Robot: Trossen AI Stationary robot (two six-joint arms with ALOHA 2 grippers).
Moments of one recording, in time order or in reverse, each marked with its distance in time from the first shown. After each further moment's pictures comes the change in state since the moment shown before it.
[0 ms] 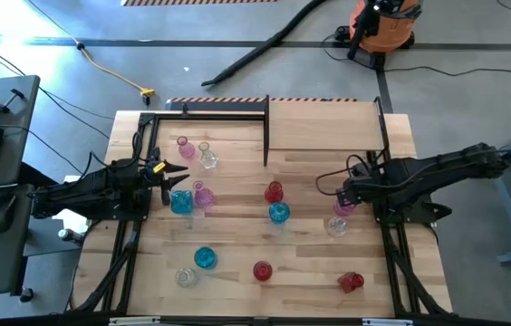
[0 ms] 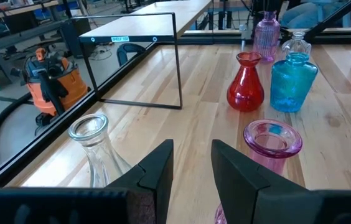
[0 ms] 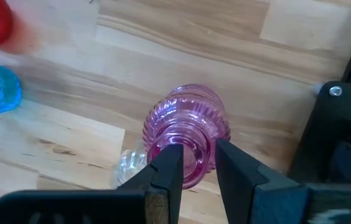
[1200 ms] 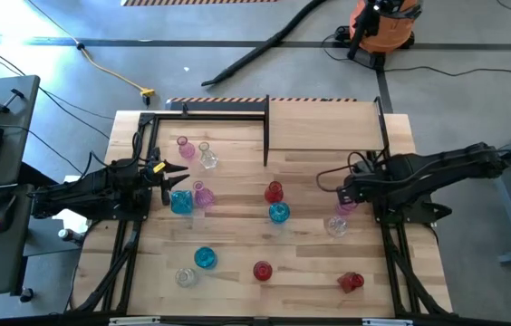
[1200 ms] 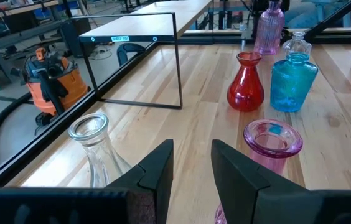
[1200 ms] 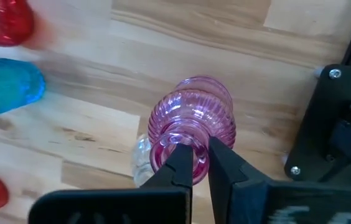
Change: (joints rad) left arm 0.000 0.000 0.000 -0.001 0.000 -0.001; right arm -0.002 0.005 0.116 -0.073 -0.040 0.029
